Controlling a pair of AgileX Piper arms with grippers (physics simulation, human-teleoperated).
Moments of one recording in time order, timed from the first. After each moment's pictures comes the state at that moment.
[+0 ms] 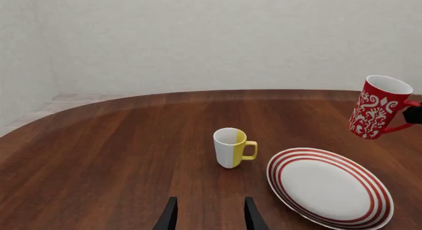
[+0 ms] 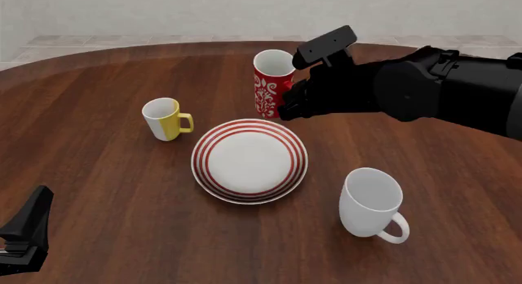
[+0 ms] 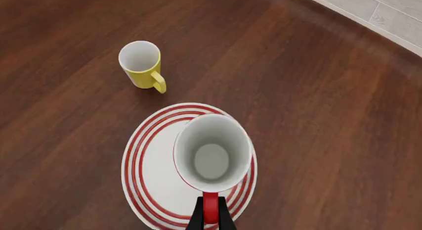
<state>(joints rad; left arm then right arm) 0.00 0.00 0.00 0.00 0.00 0.58 1.50 -1.13 0.28 -0.08</state>
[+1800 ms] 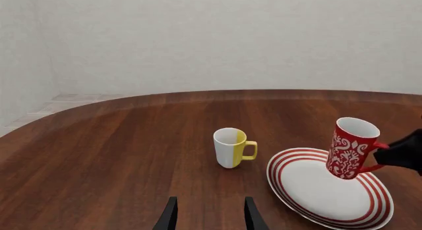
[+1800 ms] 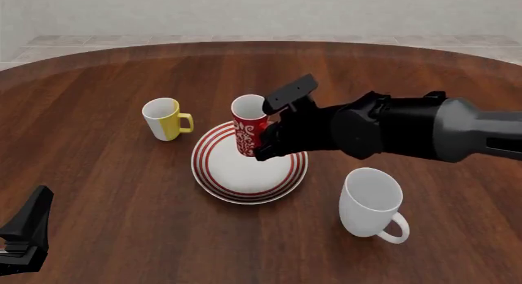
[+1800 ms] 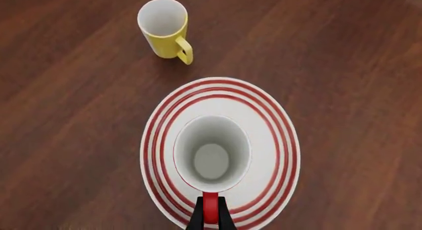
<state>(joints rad) 0.00 0.00 0.00 0.00 0.00 0.67 1.64 -1.05 0.18 -0.03</state>
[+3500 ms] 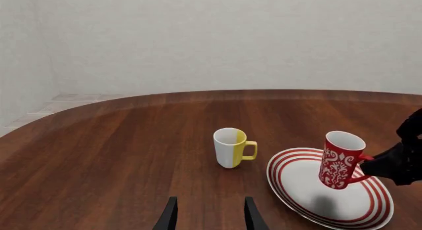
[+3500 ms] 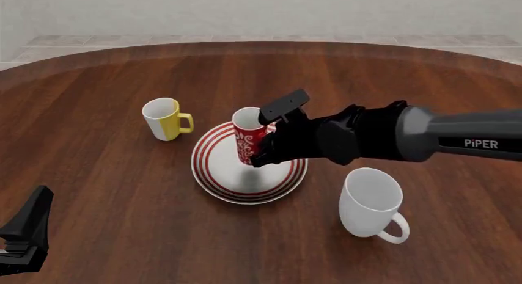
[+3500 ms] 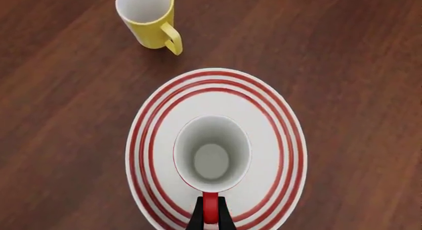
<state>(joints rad) 0.00 0.00 0.00 0.00 0.00 0.65 1.77 -1.07 0.12 0.00</state>
